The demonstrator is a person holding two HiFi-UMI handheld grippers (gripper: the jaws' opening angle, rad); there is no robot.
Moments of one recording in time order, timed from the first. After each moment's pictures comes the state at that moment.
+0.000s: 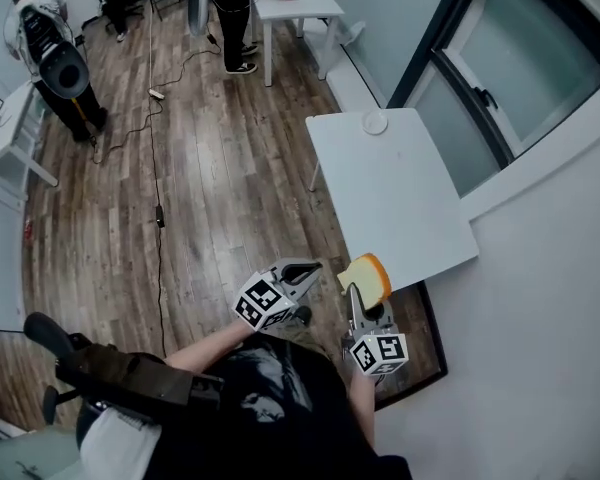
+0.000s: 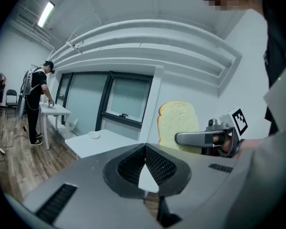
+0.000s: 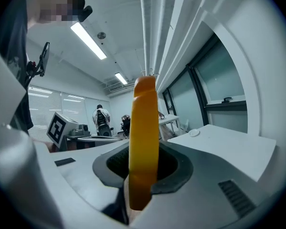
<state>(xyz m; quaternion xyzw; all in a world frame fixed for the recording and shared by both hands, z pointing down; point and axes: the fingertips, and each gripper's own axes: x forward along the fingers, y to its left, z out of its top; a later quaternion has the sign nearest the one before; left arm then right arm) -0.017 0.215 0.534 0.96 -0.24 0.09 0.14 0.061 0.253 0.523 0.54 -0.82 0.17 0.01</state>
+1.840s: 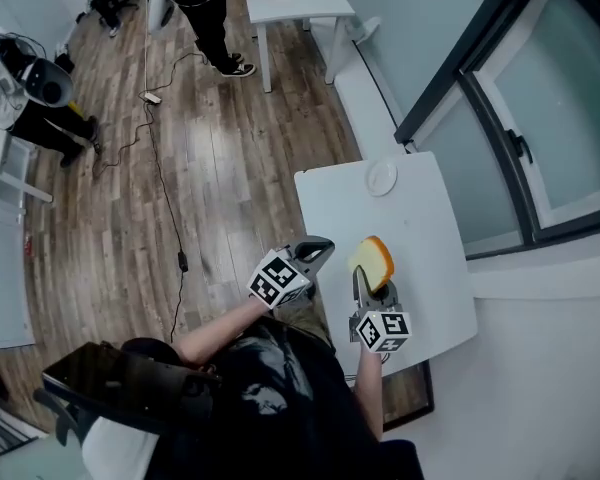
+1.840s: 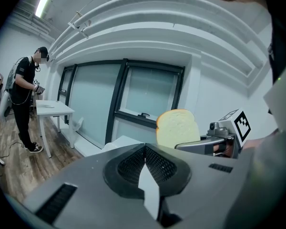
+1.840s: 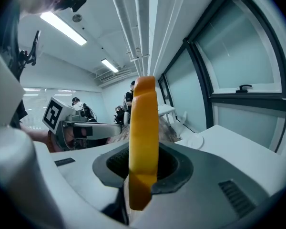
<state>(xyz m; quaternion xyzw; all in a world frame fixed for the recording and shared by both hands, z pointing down) 0.068 -0.187 0.568 0.95 -0.25 0.13 0.15 0.143 -0.145 0.584 0.54 -0.81 0.22 0.07</state>
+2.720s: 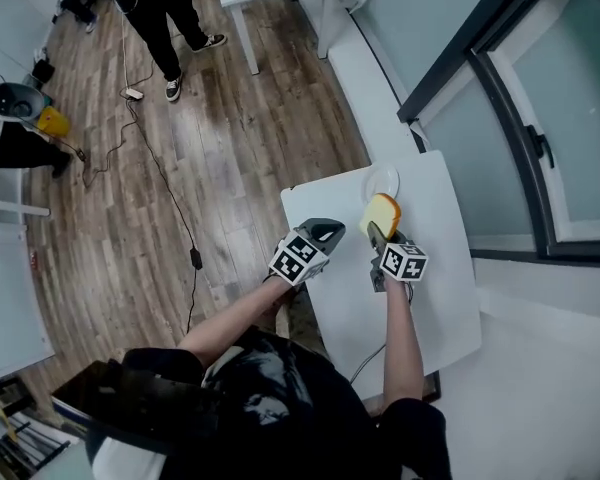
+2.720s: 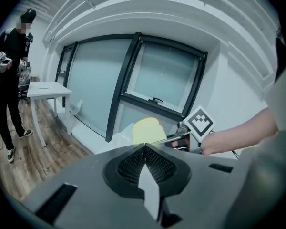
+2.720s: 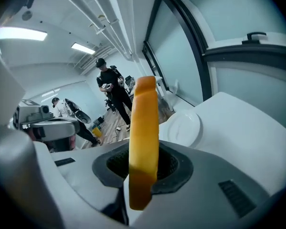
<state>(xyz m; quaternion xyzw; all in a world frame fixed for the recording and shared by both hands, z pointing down) 0.135 -0.362 0.688 0.93 -0.23 0.20 0.21 0.231 -0.382 0.768 0.50 -0.76 0.39 0.13</state>
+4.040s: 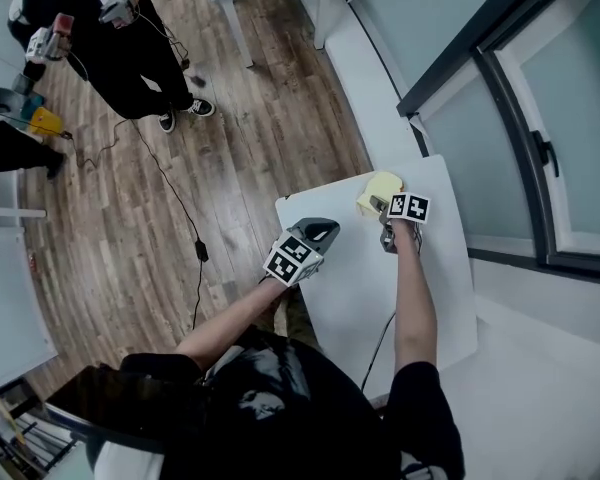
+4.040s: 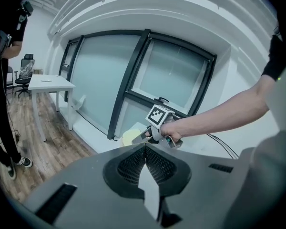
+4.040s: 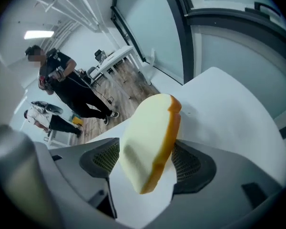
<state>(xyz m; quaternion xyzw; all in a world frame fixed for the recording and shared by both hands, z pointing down) 0.130 -0.408 0.702 0.92 -0.24 0.20 0.25 0.289 -0.496 0.859 0.52 -0.62 0.52 0.27</state>
